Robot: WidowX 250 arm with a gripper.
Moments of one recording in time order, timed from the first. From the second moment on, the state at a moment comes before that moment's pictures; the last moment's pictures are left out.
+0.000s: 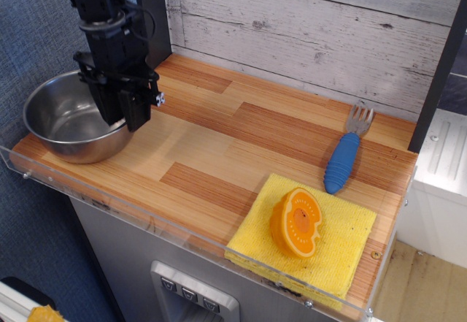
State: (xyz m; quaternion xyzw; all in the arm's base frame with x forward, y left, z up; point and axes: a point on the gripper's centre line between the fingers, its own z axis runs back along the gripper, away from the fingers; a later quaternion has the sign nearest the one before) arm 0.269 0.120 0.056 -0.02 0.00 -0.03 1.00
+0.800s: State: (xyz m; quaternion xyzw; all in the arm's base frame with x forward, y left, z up) arm 0.284 0.081 0.138 -0.03 -0.03 -0.02 1.00
